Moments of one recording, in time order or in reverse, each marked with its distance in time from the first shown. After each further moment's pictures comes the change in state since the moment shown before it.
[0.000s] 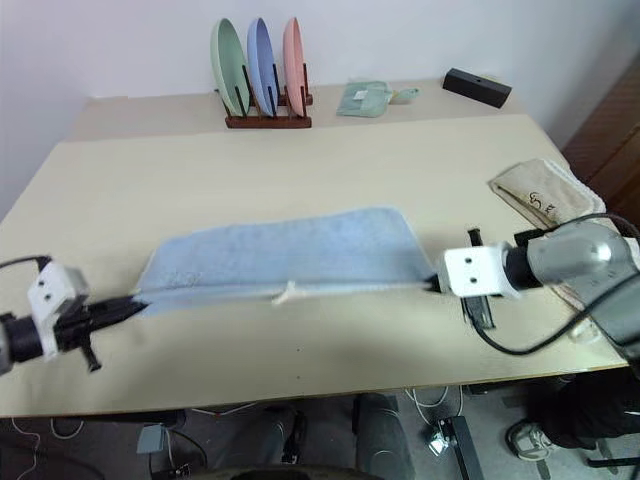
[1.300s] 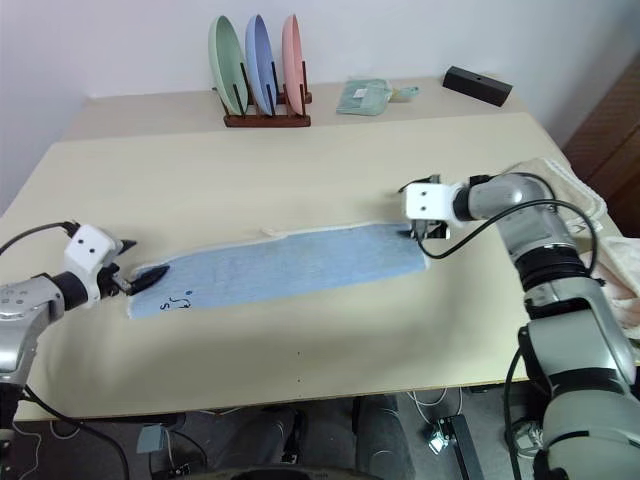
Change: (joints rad) left arm -0.488 -0.098 -0.256 0.462 0.260 -0.150 0.269; right arm -0.695 0.499 0.208 1.031 -0.495 -0.482 -0.220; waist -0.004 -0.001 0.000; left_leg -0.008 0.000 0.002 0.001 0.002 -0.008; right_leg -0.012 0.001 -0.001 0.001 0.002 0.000
